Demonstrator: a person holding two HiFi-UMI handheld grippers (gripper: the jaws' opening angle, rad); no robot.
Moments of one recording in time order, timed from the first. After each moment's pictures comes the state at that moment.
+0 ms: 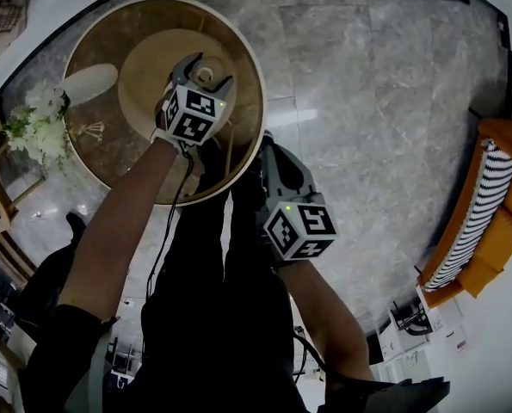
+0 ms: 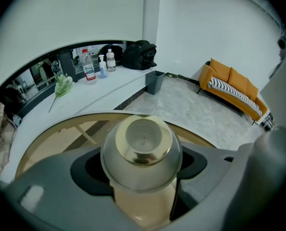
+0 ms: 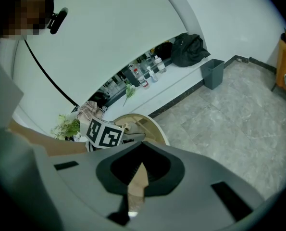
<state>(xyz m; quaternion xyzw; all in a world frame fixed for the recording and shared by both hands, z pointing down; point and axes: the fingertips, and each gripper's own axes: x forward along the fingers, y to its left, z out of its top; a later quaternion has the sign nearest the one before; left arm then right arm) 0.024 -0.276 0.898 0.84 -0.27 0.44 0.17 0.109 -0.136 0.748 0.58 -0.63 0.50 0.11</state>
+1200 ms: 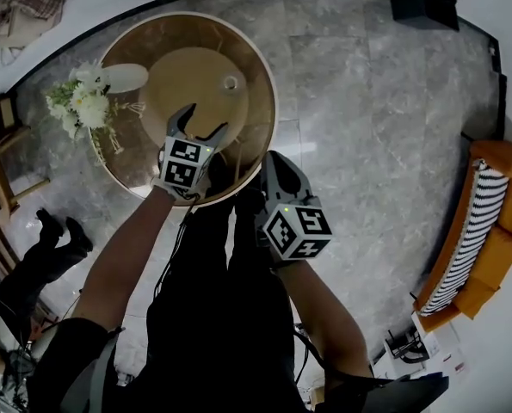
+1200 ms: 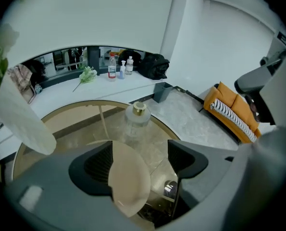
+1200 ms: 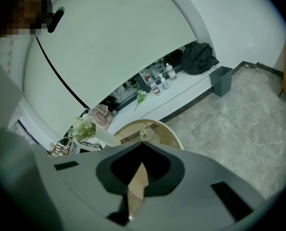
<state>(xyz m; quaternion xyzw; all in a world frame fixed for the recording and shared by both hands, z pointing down) -0.053 -0.198 0.825 0.82 -0.33 0.38 0.27 0.071 -0.134 0.695 0.57 -0.67 0.46 0.09</state>
